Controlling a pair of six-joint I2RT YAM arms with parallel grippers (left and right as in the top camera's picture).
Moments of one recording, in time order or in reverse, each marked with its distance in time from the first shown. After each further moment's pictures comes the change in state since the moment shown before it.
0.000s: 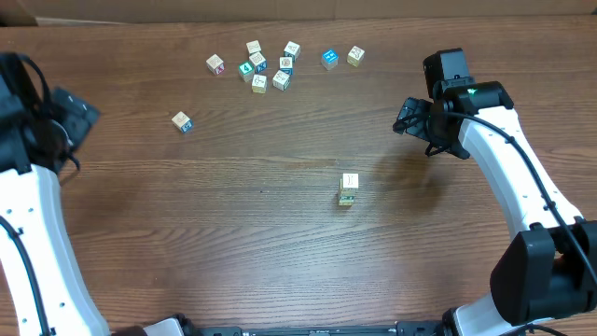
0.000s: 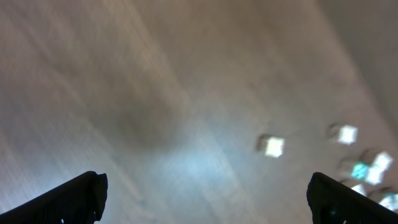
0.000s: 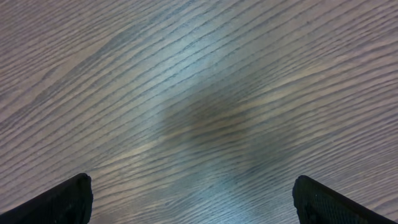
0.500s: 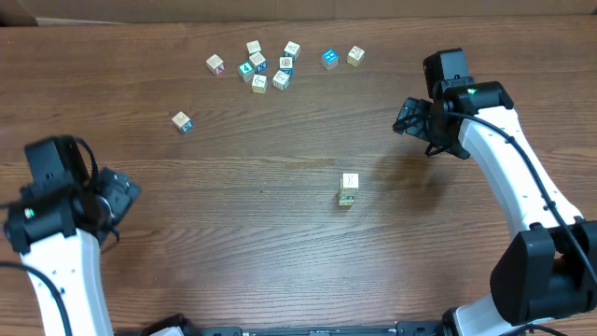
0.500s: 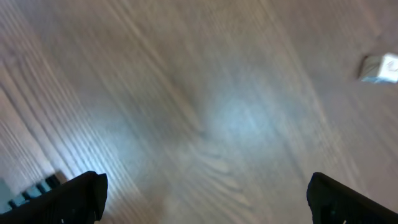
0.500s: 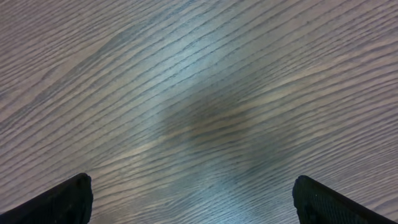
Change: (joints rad) left arm 0.000 -0.290 -0.491 -0.005 0.000 0.000; right arm 0.000 0.000 0.000 0.000 0.000 0.000
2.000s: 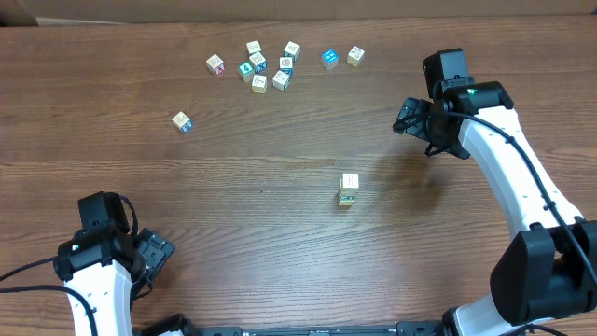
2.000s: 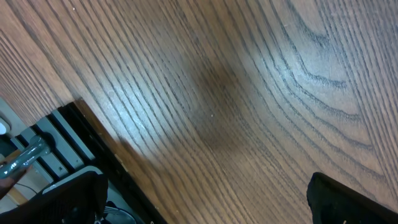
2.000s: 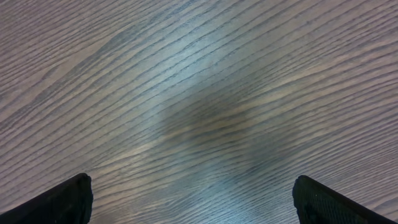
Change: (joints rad) left arm 0.000 -0.120 -0.397 0.002 0.000 0.000; right arm 0.000 0.000 0.000 0.000 0.000 0.000
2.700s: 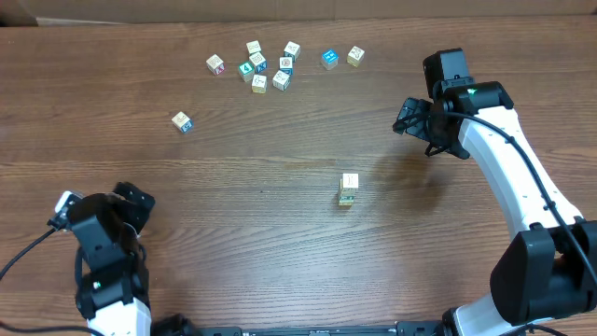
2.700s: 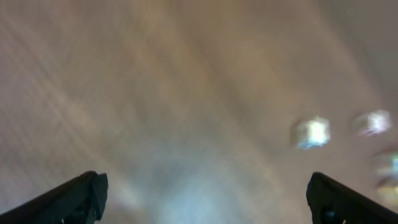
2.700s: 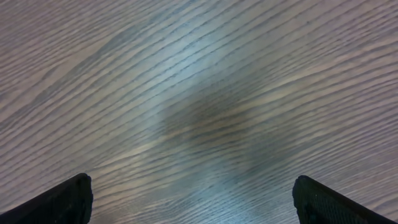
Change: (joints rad) left arm 0.000 -0.240 -0.224 0.834 0.000 0.000; right arm 0.000 0.000 0.000 0.000 0.000 0.001
